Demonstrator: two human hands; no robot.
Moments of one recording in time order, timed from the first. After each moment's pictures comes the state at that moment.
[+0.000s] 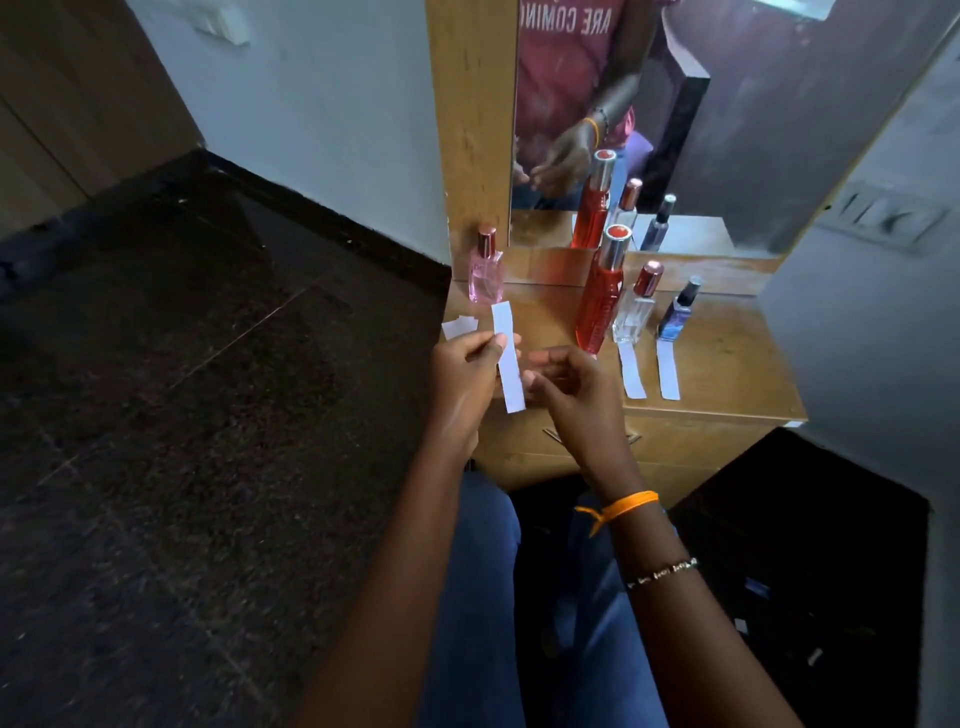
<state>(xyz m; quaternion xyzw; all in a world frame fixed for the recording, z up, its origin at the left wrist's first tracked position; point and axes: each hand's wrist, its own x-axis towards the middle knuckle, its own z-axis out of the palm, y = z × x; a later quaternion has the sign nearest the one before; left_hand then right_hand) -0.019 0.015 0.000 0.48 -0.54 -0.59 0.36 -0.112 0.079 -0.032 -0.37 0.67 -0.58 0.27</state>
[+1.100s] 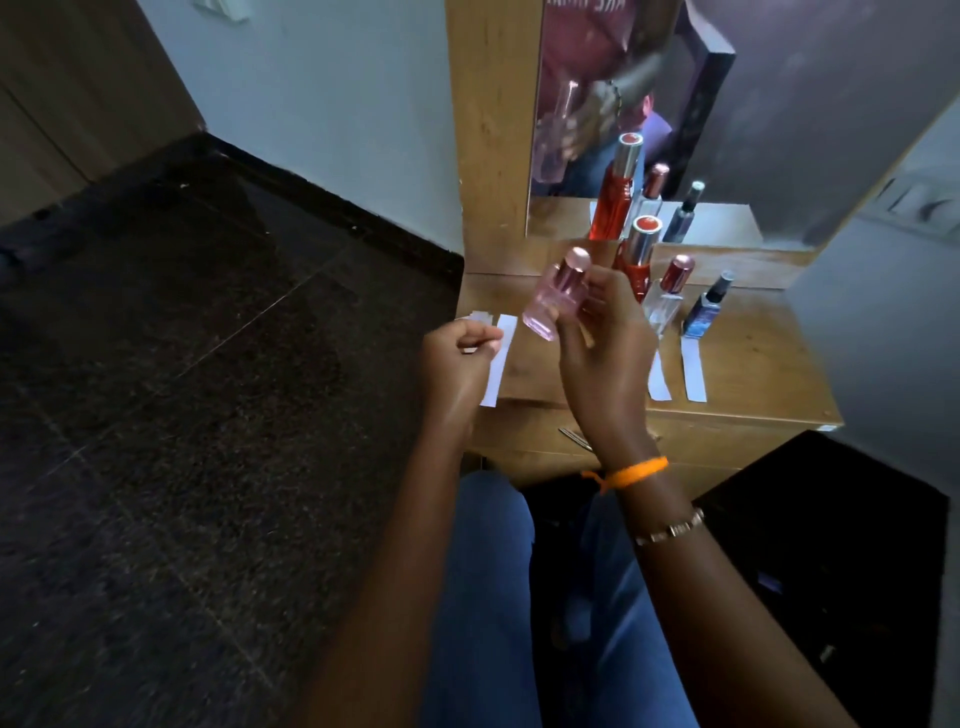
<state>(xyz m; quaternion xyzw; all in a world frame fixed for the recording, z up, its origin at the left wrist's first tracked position) -0.011 -0.016 -0.012 0.53 -0.60 -0.49 0.36 -0.111 0.049 0.000 -0.44 0.67 -0.60 0.03</state>
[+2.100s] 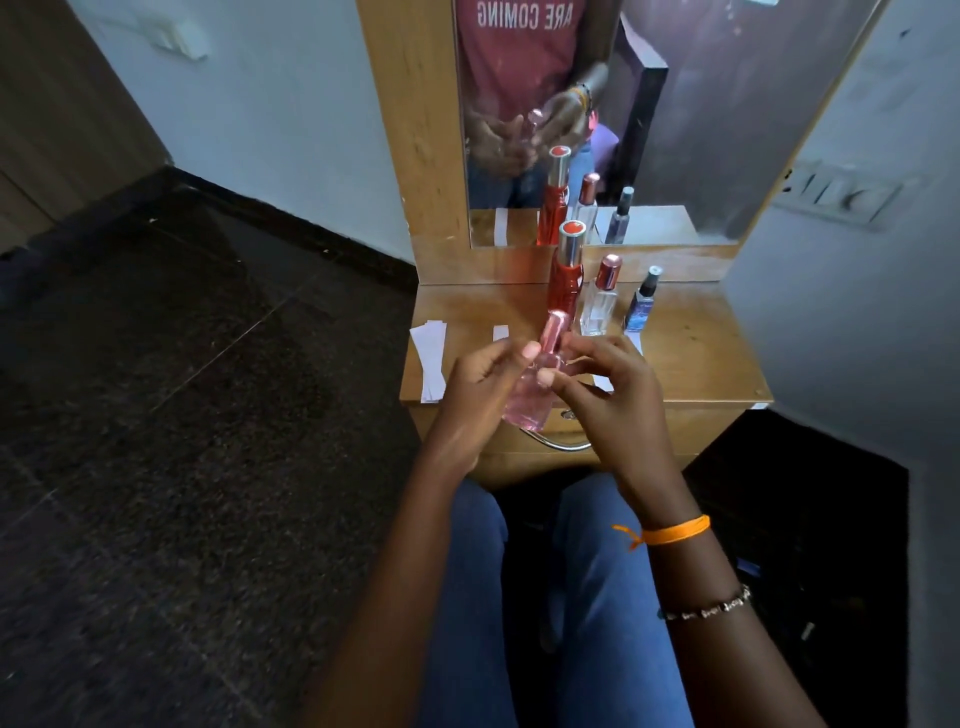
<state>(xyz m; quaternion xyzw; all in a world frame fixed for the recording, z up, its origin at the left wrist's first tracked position) -0.033 0.040 0.005 0.32 -0.63 -0.63 0.30 -0.136 0.122 0.000 -0.39 0.67 -0.61 0.20</state>
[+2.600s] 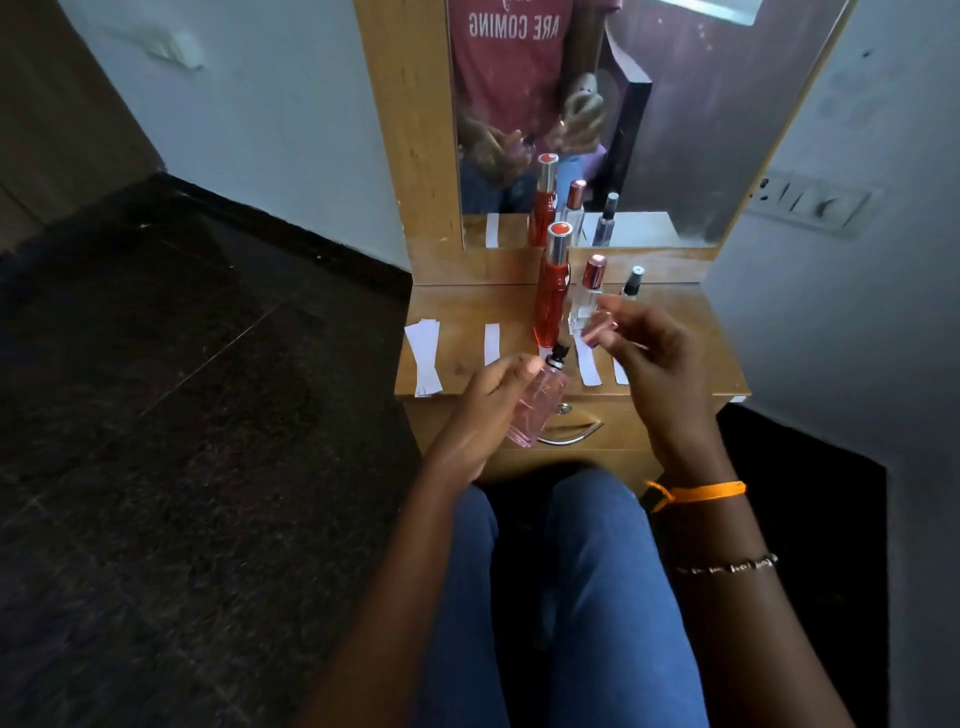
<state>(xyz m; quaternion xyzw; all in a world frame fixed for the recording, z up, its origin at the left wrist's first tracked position) -0.034 0.058 0.001 0.31 -0.63 -0.66 0.25 -0.172 0.135 0.015 -0.39 0.64 -0.64 0.17</state>
